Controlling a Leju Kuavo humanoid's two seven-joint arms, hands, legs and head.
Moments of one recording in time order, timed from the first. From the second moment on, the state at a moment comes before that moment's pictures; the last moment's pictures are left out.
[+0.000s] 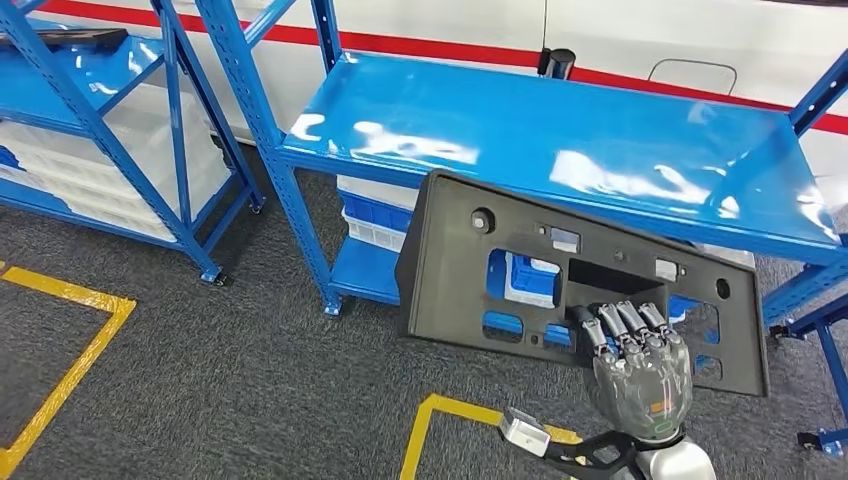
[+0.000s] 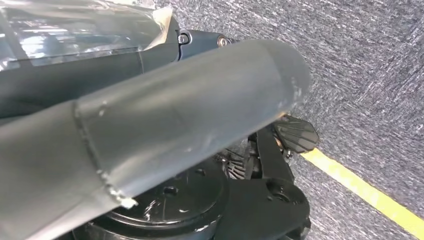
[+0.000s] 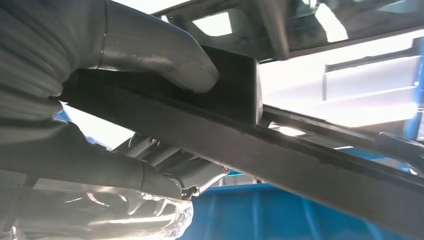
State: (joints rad) left arm -0.05 -0.25 0.50 -0.18 -0.16 0.22 -0.14; right arm 0.12 0.06 0.07 -1.89 1.53 -0.64 -0.37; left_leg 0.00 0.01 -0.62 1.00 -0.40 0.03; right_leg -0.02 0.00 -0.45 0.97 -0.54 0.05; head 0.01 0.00
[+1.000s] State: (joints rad) left arm -0.05 -0.24 0.50 -0.18 -0.19 0.19 -0.15; right arm 0.09 -0.18 0.22 -1.83 1.52 -0.64 -0.09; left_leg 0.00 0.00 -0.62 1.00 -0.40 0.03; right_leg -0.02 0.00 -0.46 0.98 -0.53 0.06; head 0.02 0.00
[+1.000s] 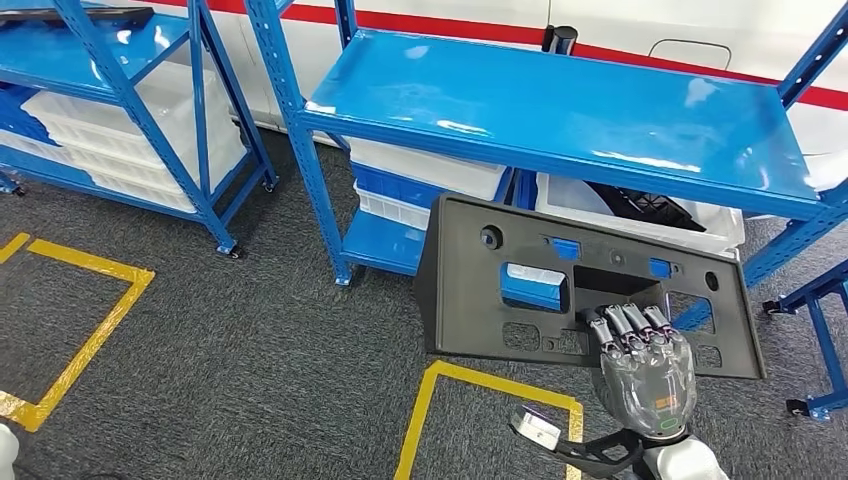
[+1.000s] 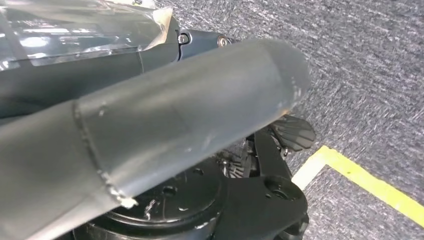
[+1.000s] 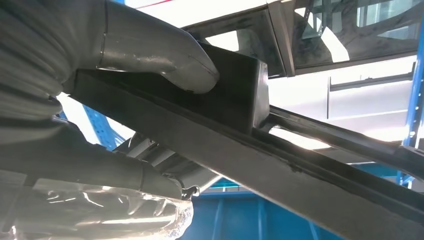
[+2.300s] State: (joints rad) left arm -0.05 -0.24 0.49 -0.18 -0.20 0.18 -0.16; right arm 0.14 -0.14 0.17 -1.83 1.52 -0.64 -0.11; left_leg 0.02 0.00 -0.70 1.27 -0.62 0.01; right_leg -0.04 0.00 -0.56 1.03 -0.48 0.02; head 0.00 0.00
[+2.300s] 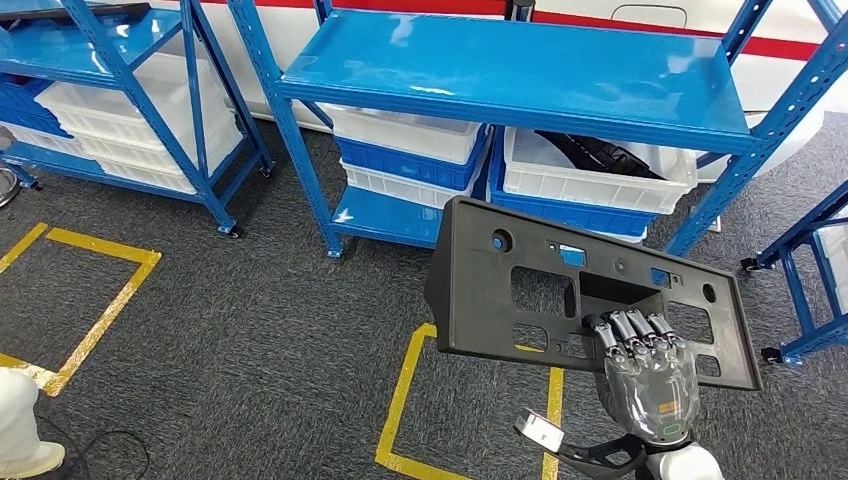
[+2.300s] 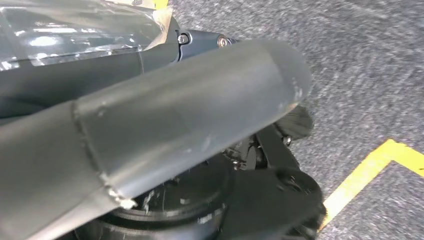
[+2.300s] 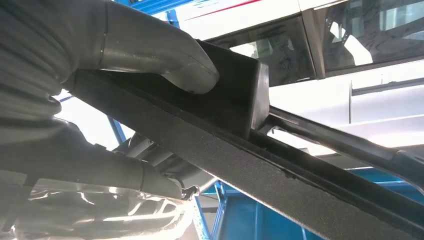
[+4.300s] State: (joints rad) left arm -0.05 -0.24 0.50 -0.18 -0.19 0.22 -0.20; right arm 0.13 0.00 0.07 -1.77 1.42 -0.64 -0.31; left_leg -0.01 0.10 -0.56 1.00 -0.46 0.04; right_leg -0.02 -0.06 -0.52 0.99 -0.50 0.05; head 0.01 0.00
